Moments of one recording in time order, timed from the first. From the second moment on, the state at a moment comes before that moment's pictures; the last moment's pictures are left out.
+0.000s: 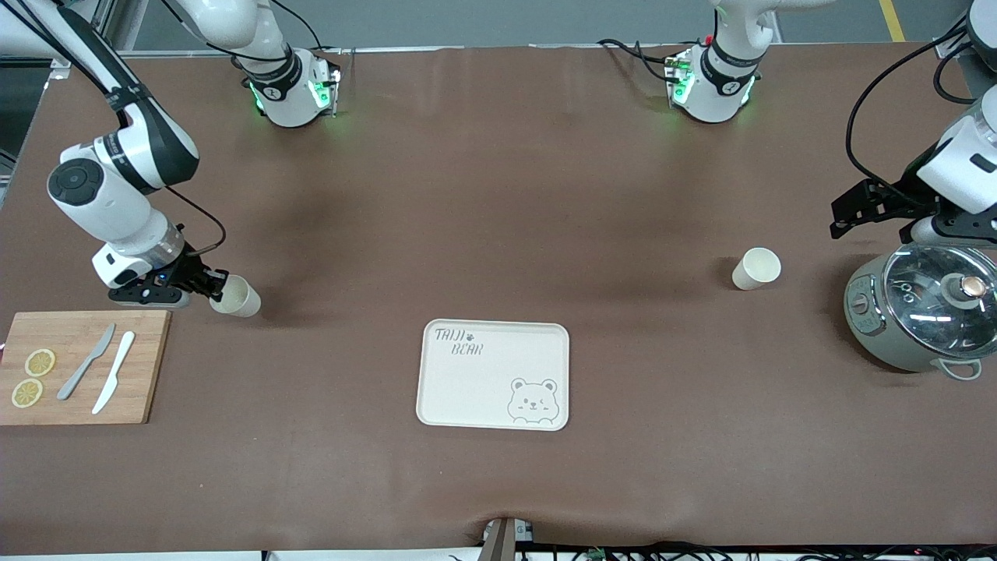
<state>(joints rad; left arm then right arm) -0.01 -0.01 -0.03 -1.68 -0.02 1.71 0.05 -1.32 0.53 1.23 -2.29 -0.83 2.46 0.54</state>
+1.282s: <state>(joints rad) -0.04 0.05 0.04 -1.63 -0.03 1.65 0.10 -1.14 0.54 1.04 -2.31 -0.98 2.58 0.72</state>
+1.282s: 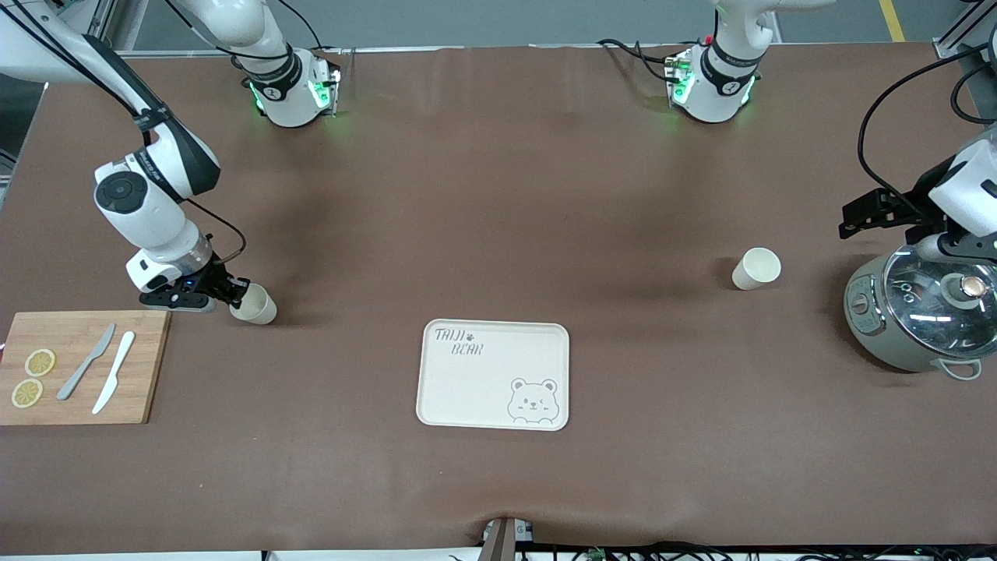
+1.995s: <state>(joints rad) -0.04 0.05 0.04 -1.63 -0.03 1.65 0.10 -1.13 0.54 1.02 -2.30 -1.02 2.59 0.74</state>
